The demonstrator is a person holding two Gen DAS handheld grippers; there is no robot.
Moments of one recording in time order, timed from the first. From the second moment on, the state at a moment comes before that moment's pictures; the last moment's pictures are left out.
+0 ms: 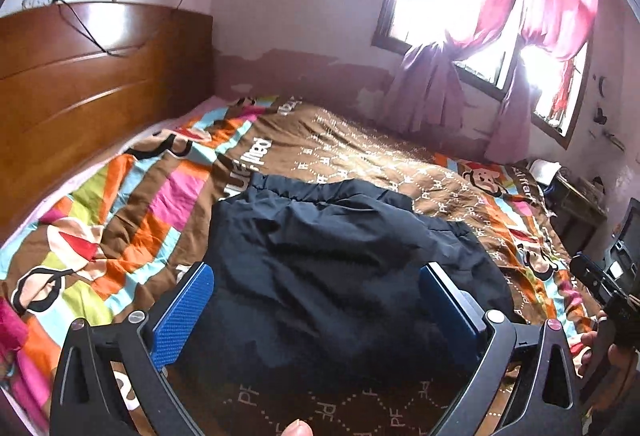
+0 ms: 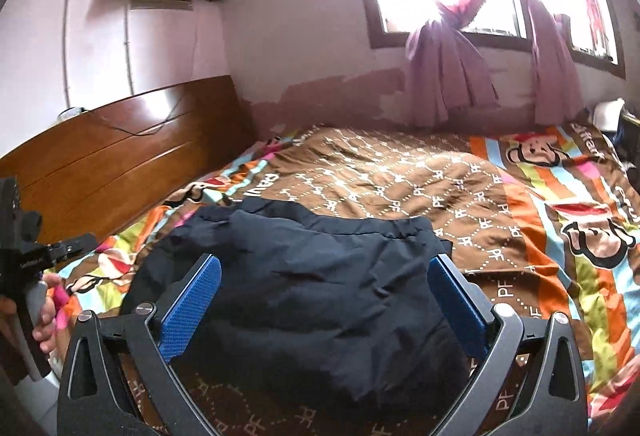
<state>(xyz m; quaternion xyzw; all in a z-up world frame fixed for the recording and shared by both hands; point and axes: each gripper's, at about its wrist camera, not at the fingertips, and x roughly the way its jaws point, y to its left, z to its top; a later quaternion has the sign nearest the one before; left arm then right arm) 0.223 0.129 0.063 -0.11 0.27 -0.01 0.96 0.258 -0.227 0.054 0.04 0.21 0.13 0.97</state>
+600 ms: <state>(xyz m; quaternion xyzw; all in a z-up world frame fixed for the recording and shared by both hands) 0.123 0.079 0.076 -0.02 0.21 0.02 0.98 0.148 -0.215 0.060 0.06 0.15 0.15 0.98</state>
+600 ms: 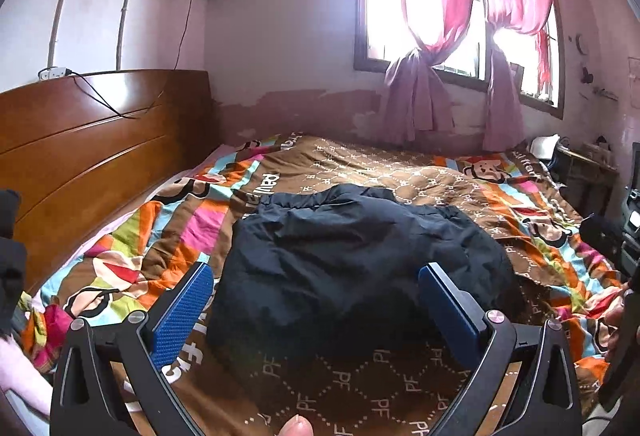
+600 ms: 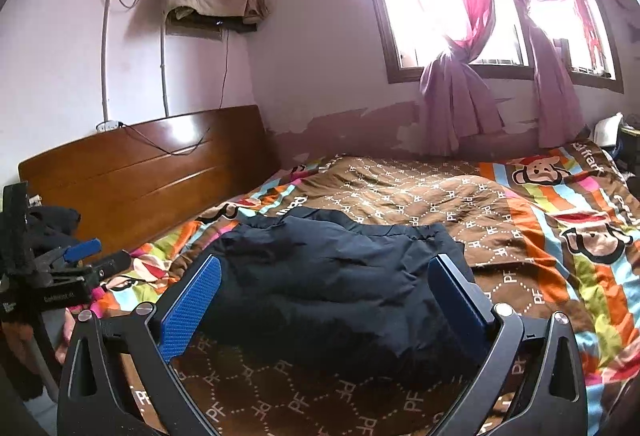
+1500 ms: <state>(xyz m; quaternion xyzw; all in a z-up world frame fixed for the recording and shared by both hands) 0.033 0.095 0.055 -0.02 0.18 0.07 0.98 0.069 -0.193 0.017 0.06 0.15 0.15 0.98</state>
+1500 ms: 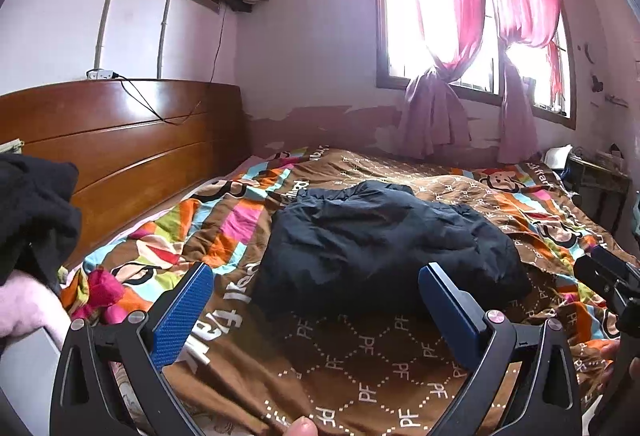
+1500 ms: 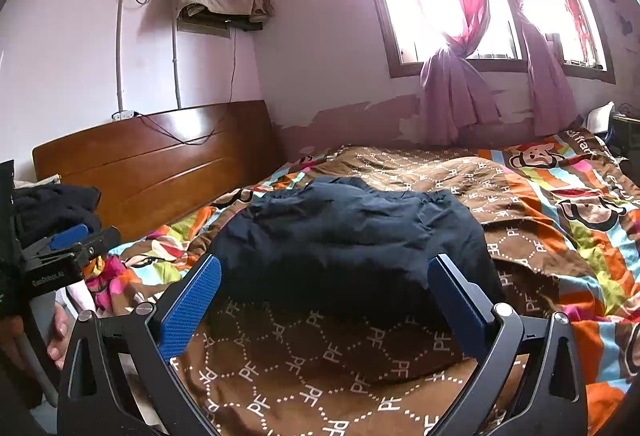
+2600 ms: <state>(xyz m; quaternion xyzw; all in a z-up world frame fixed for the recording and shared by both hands) 0.006 0.105 0.013 -0.02 0.20 0.08 0.98 0.051 -0.191 -0.024 0.07 0.18 0.13 0.97</state>
